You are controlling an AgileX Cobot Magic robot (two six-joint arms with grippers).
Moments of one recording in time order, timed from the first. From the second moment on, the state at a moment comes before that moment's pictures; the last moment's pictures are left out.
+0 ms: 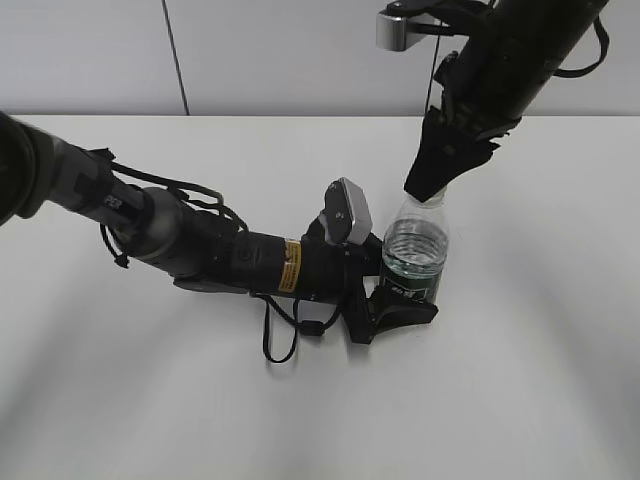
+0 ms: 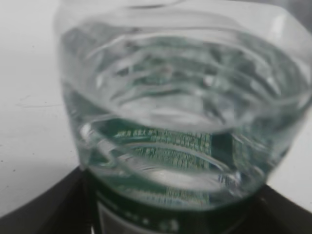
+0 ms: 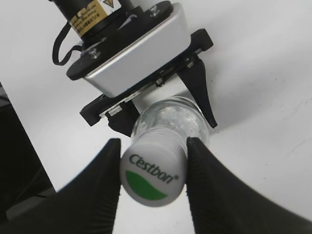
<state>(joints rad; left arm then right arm) -0.59 2.43 -1.32 1.15 -0.99 -0.55 0.33 1.87 -1.54 0.40 1.20 -0.90</state>
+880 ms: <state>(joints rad) -0.59 2.43 -1.32 1.15 -0.99 -0.55 0.33 1.86 -1.54 0.40 1.19 -1.20</state>
